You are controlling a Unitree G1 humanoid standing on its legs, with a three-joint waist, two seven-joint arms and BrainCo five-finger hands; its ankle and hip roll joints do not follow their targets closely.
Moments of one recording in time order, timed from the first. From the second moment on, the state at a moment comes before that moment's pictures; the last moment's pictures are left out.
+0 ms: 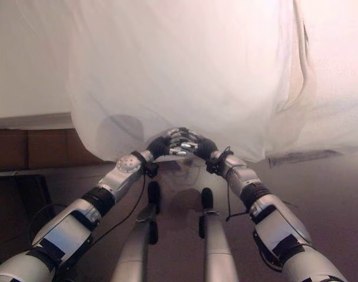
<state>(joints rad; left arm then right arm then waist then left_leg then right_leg) -1.06 0.35 -0.61 0.92 -0.49 -0.21 -0.11 -1.11 -0.37 0.55 1.03 0.99 -0.02 0.37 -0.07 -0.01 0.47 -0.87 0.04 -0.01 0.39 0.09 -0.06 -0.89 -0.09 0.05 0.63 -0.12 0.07</state>
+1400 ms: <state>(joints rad) -0.49 0.63 0.02 1.09 -0.48 -0.28 0.24 -0.73 -0.65 0.03 1.34 0.93 -0.09 0.01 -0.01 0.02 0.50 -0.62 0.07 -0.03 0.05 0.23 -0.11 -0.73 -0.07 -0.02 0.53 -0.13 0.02</state>
